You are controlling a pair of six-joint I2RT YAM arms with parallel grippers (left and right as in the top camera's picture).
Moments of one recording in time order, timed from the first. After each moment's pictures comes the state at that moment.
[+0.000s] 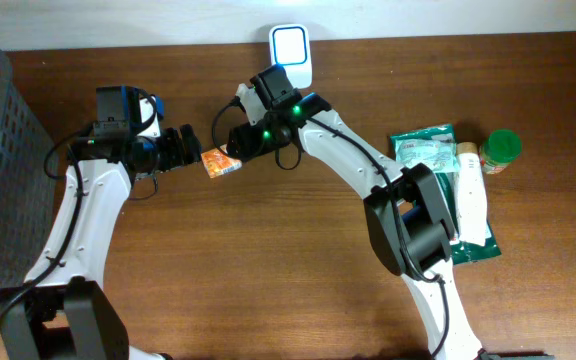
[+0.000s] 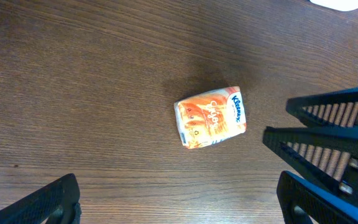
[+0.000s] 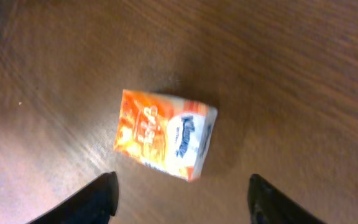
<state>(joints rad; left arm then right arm) 0.03 1.66 1.29 -0.70 0.19 -0.22 0.55 2.37 1.98 -0.63 -0.43 0.16</state>
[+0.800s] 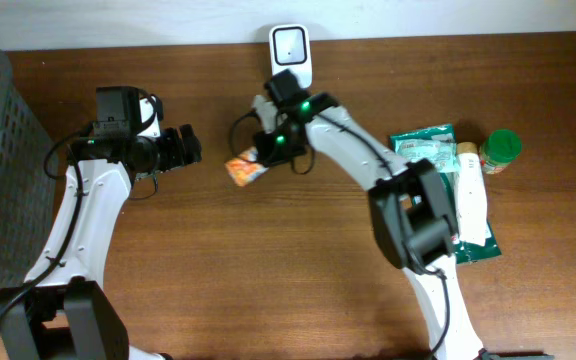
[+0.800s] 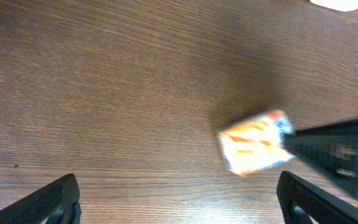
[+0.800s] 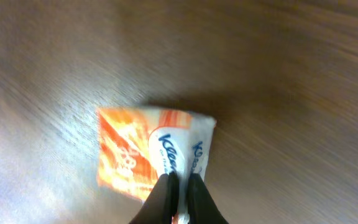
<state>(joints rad) 0.04 1.66 1.29 -0.69 0.19 -0.22 0.49 2.37 1.98 -0.83 -0.43 0.16</state>
